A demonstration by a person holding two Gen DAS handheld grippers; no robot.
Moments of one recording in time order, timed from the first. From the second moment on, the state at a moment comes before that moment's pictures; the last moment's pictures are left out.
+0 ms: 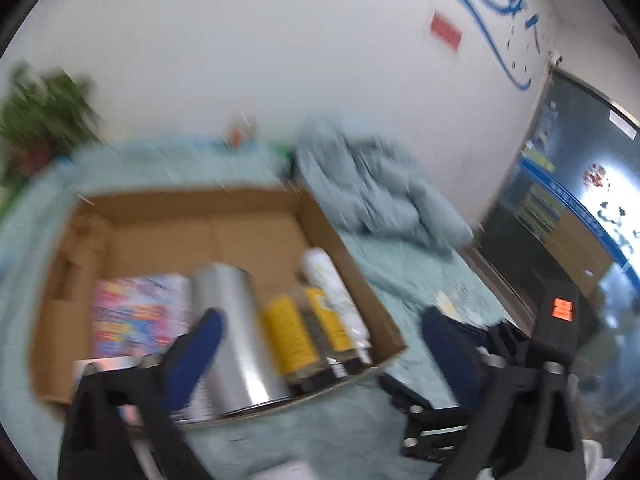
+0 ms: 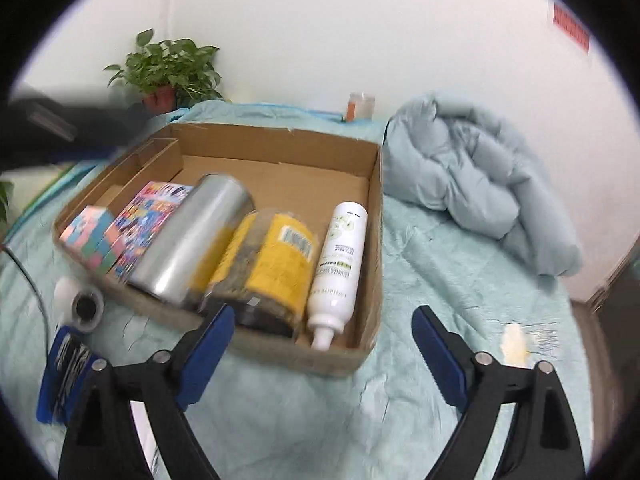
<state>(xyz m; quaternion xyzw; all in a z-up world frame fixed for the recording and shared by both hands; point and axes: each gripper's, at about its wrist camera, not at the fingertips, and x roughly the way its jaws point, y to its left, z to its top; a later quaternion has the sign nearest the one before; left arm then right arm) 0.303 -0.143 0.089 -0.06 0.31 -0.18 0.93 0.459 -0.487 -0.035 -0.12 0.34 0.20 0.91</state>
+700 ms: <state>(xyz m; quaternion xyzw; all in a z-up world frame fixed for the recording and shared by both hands) 0.123 -0.014 0.046 -0.06 0.34 -0.03 0.94 0.349 -0.435 -0.044 -0.13 0.33 0.21 0.91</state>
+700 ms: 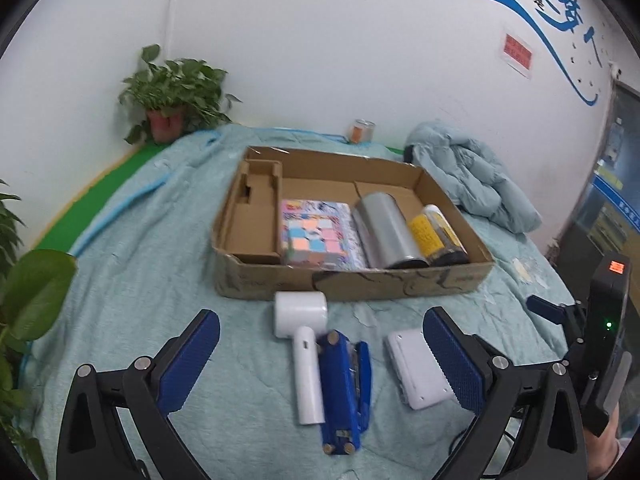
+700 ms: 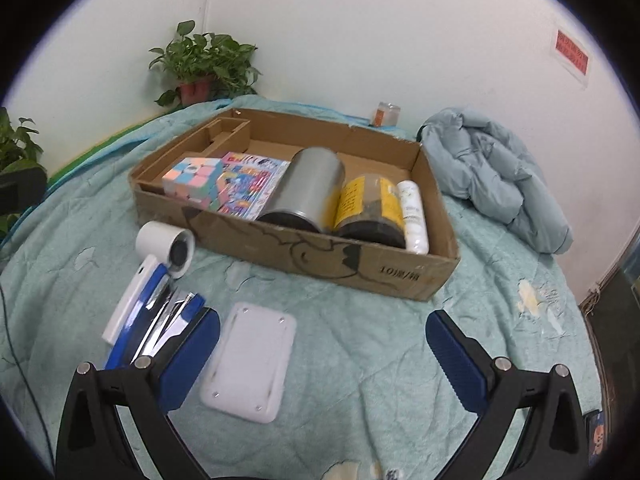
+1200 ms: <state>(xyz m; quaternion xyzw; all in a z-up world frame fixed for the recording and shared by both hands) 0.131 0.018 0.003 -0.13 0.39 -0.07 0.91 0.321 -0.422 -0.085 -0.02 0.43 0.36 0.83</state>
